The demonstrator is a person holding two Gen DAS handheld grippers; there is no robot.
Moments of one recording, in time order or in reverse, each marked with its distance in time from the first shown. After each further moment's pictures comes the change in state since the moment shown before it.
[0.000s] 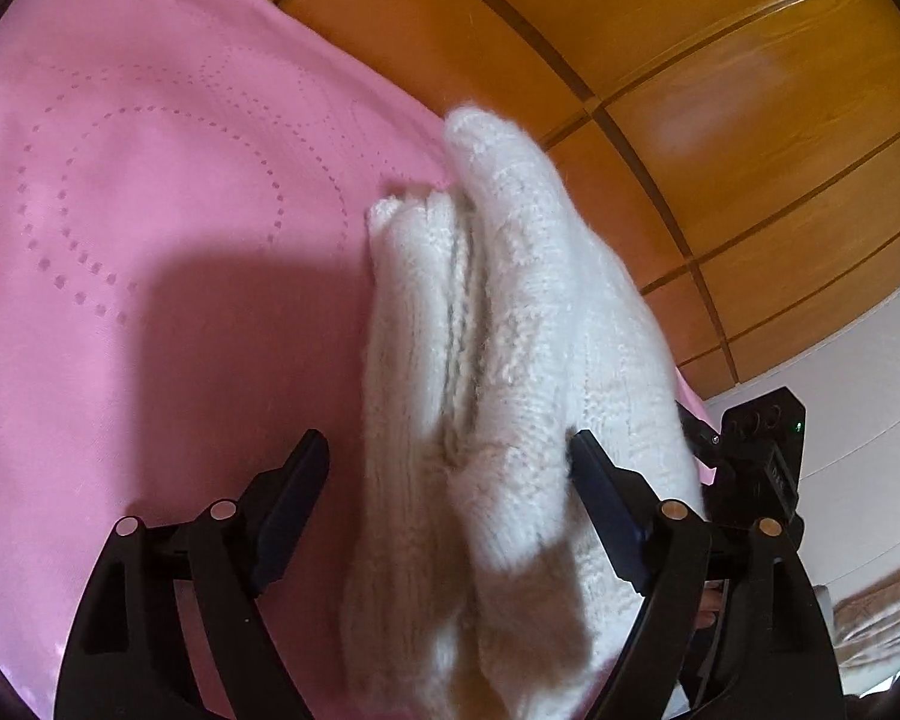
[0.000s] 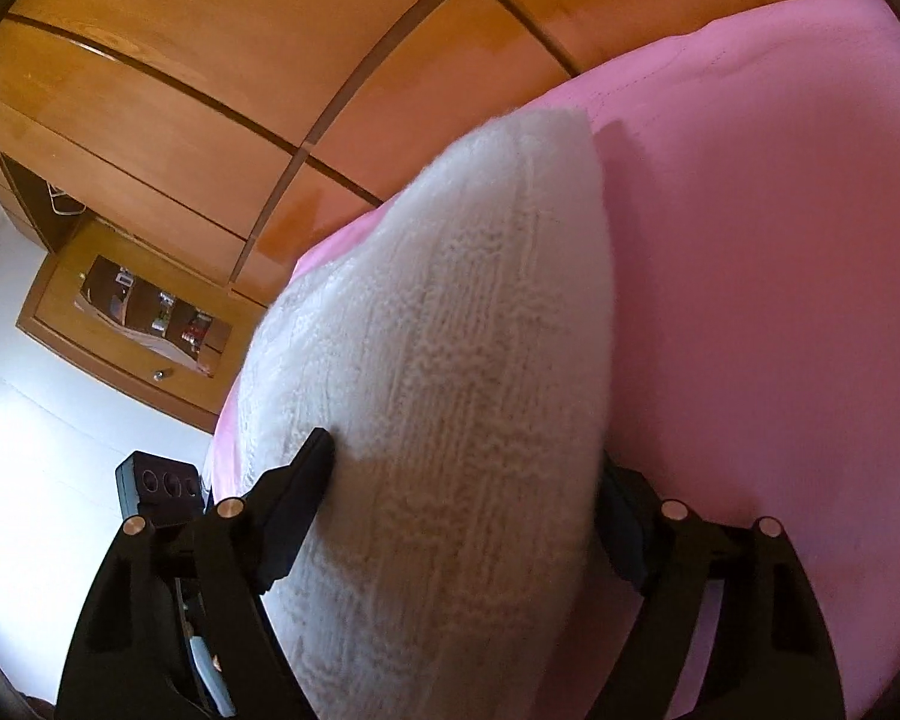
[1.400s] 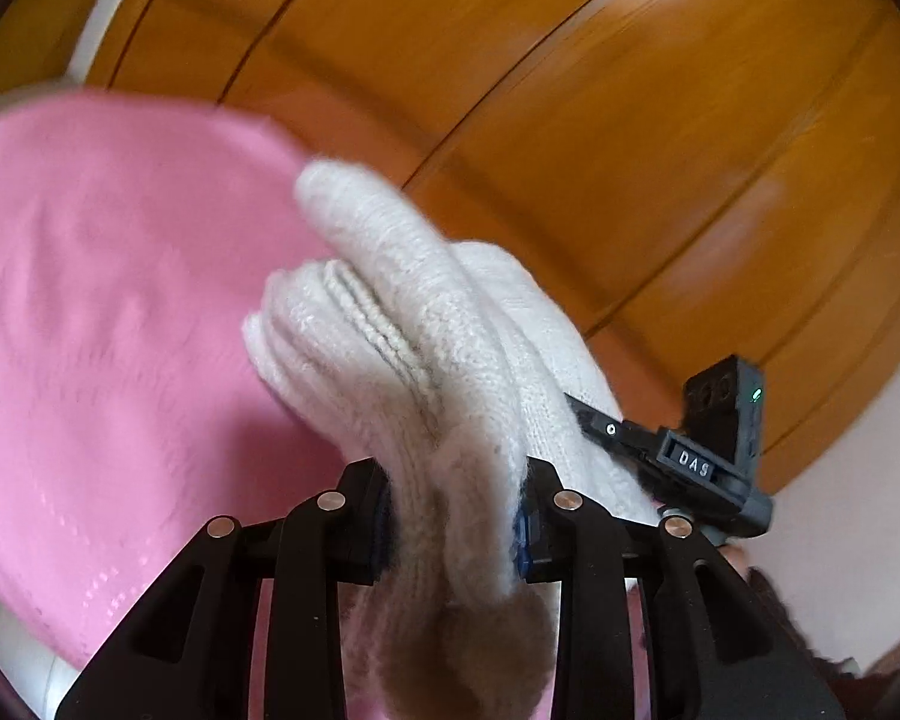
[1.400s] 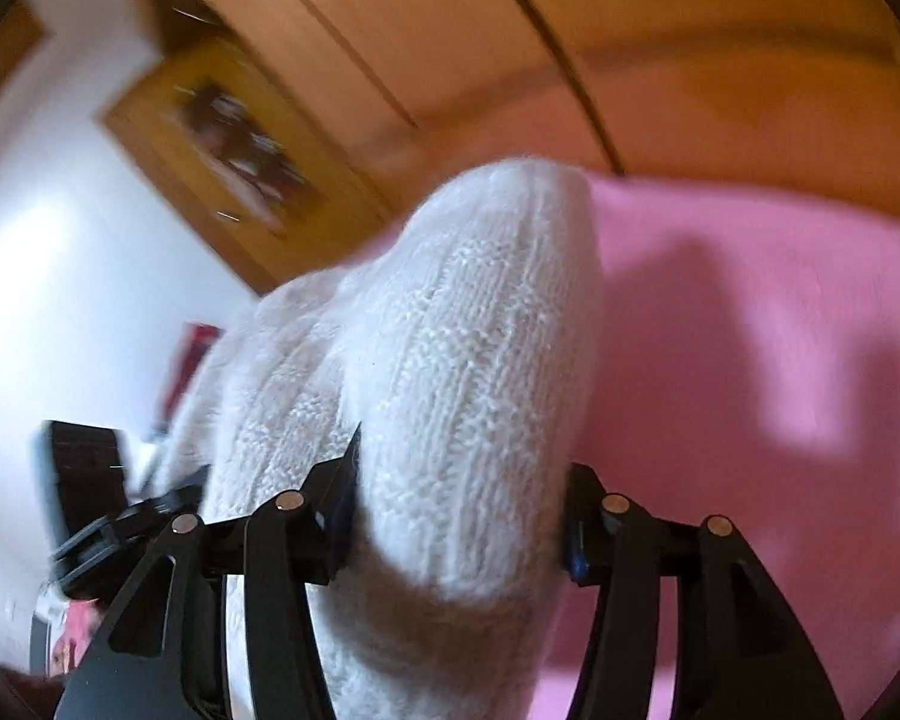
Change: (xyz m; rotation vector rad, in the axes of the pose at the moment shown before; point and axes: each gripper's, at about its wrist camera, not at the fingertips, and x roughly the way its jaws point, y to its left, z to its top) left arm -0.158 0.040 0.001 -0.042 -0.366 0.137; right arm 0.151 0.179 0.015 -0.443 0.181 0.050
